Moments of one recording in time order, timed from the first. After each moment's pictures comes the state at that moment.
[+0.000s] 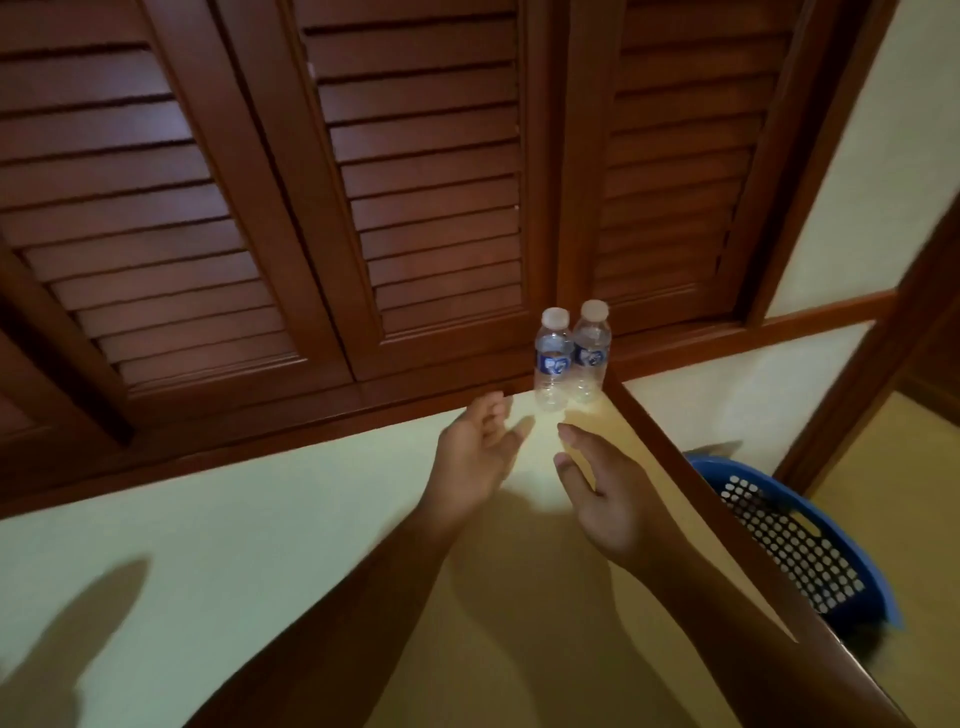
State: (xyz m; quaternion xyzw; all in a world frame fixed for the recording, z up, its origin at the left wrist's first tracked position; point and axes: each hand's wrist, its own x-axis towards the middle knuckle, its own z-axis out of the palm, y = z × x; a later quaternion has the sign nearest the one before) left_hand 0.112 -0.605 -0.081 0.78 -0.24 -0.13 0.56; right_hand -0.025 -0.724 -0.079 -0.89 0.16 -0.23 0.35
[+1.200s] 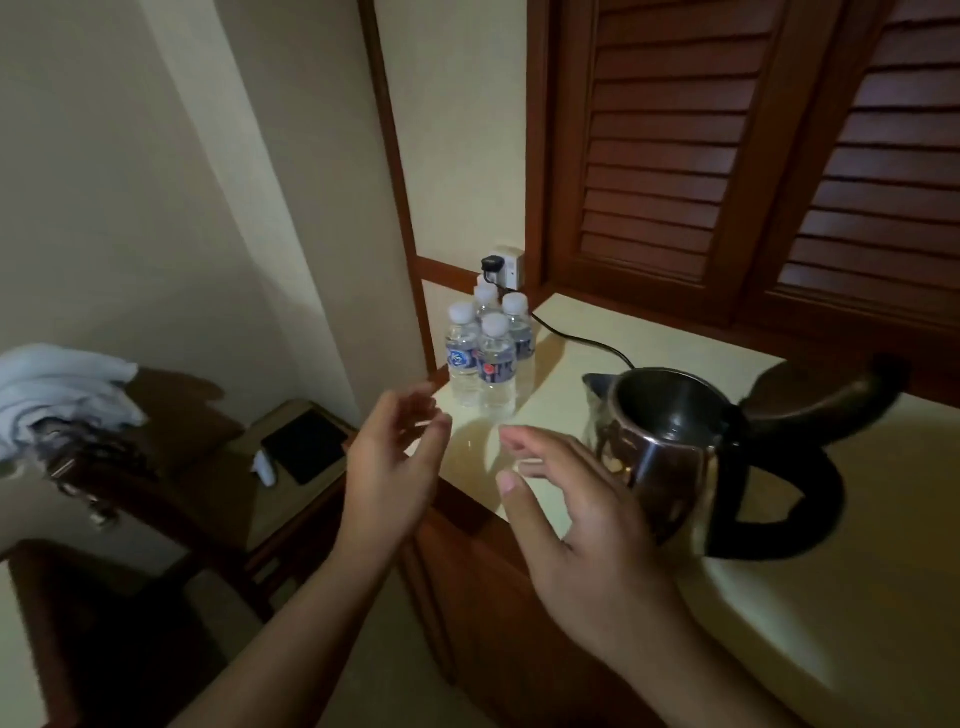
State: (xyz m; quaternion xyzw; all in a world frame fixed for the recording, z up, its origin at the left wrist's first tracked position) left_hand -0.130 0.096 -0.042 0.79 0.16 0.32 0.50; right_hand -0.122 -0.095 -0.016 -0.77 -0.35 -0.09 0.53
